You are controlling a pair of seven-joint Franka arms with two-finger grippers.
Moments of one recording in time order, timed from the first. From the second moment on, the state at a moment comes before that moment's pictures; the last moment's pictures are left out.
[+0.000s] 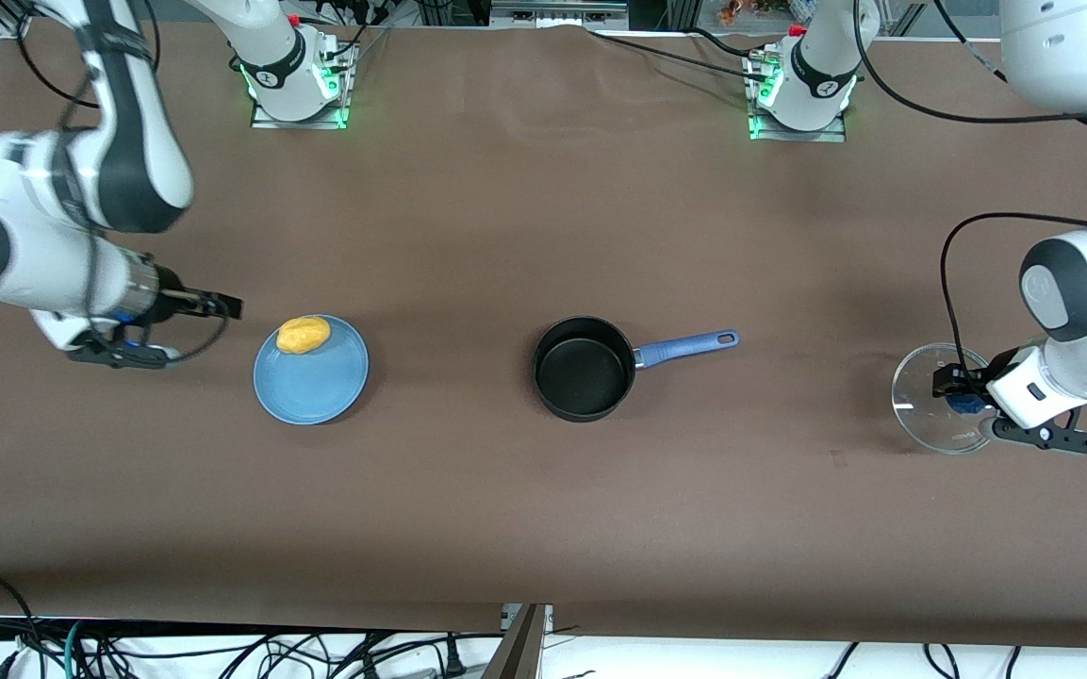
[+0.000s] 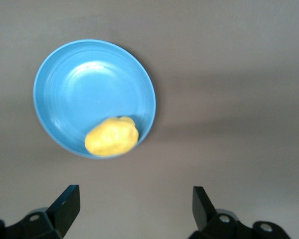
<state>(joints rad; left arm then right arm) -0.25 0.56 0.49 -1.67 -0.26 2.10 0.49 0.26 0.27 -0.20 -1.87 0.08 1.95 0.20</state>
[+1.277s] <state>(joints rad) -0.19 0.54 0.46 -1.52 -0.24 1.90 0.43 0.31 0.45 -0.18 -2.05 0.30 2.34 0.42</state>
